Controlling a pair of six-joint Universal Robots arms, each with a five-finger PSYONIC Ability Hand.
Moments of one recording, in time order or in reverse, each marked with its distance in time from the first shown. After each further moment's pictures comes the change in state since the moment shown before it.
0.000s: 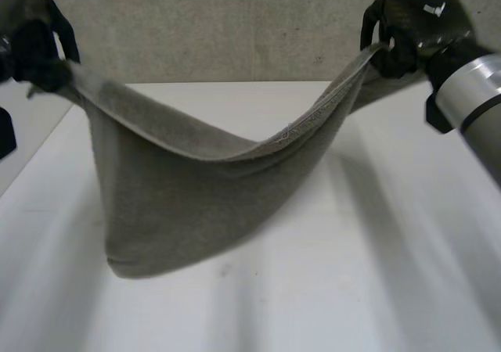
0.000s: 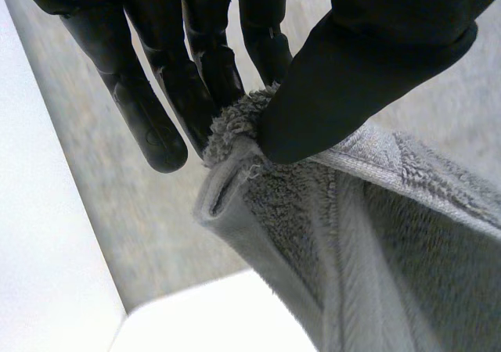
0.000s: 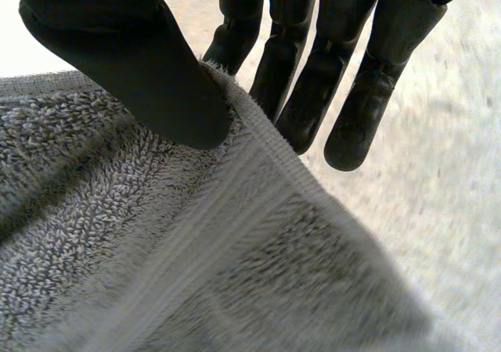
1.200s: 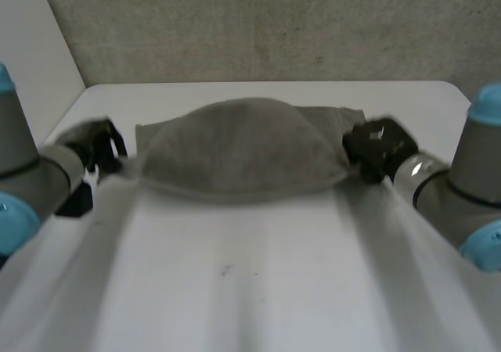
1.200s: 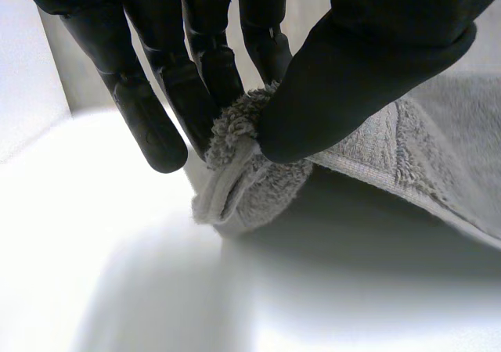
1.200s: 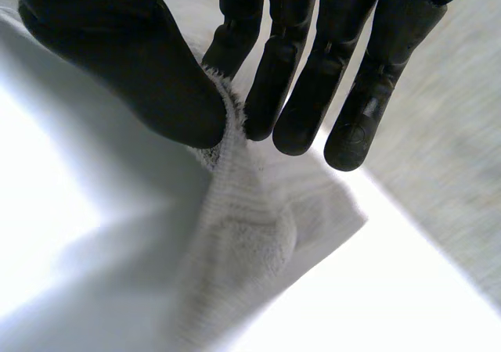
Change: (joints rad) left arm 0.081 -0.421 -0.126 0.179 0.045 -0.177; right arm 0.005 0.305 0.089 0.116 0.023 -0.455; left_hand 0.000 0.000 0.000 0.000 0.001; right_hand 0.001 0.000 0.001 0.001 0.001
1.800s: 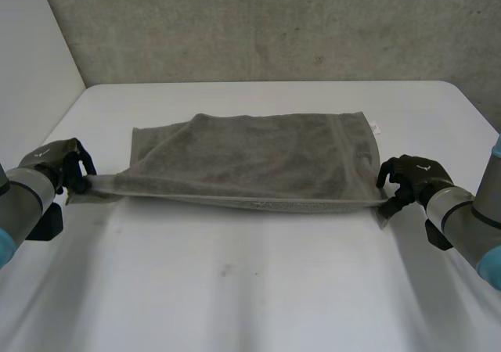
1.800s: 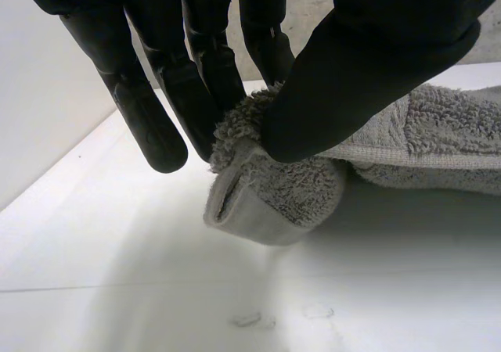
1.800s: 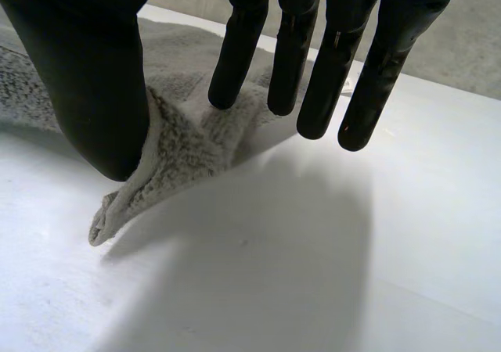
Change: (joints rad) left arm 0.132 0.077 -0.191 0.115 0.010 0.063; right arm -0.184 0.080 0.150 -0.143 0.022 0.423; left_hand 0.000 0.000 0.000 0.000 0.000; right_hand -0.651 -0.556 -0.559 -0.562 -0.558
